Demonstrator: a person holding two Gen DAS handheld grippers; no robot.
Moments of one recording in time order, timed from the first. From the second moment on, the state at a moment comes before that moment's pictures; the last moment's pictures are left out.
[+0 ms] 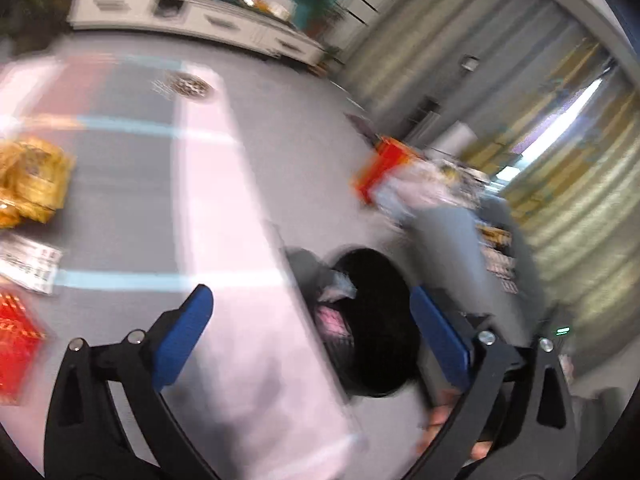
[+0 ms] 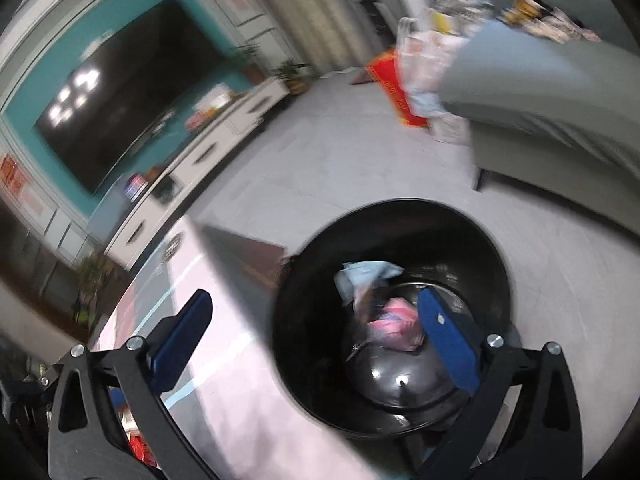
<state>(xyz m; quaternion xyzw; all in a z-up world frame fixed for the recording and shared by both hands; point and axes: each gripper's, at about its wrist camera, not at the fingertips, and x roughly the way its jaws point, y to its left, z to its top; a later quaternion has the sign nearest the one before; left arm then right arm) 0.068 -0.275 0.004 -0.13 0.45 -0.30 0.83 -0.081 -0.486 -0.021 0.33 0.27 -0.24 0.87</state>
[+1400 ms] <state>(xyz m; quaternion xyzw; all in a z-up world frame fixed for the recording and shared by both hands) 0.079 0.063 -0.067 -0.20 0.42 -0.02 0.88 0.082 -0.163 -0.093 0.22 0.54 -0.06 0.81</state>
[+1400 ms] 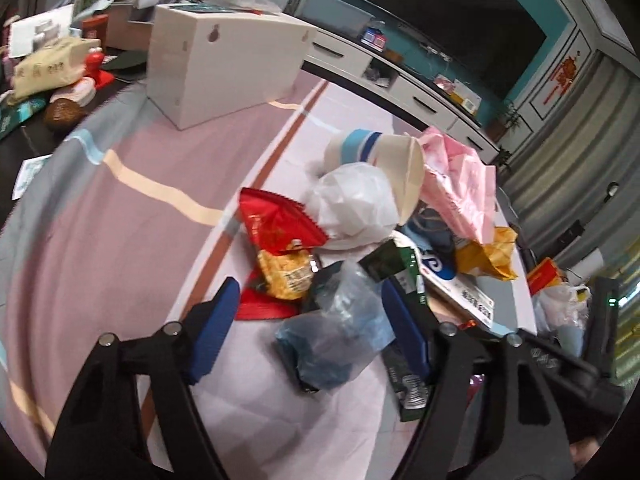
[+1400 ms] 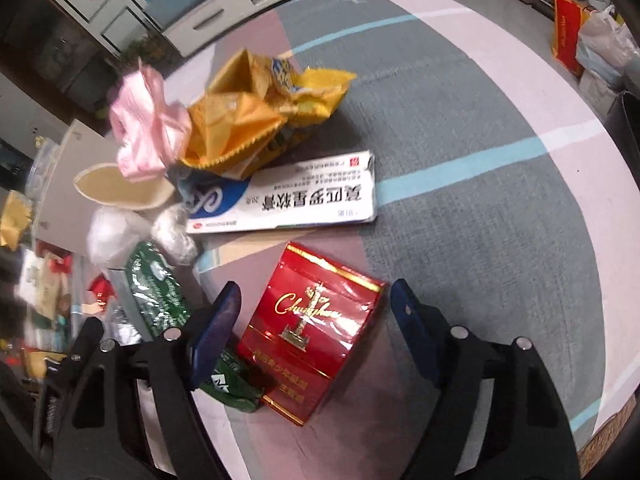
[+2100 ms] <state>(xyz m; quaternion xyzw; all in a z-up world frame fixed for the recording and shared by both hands) 0.085 0.033 -0.104 -0.27 0.48 -0.10 0.83 0.075 -0.153 -0.095 0.08 0.53 -0.04 0.84</state>
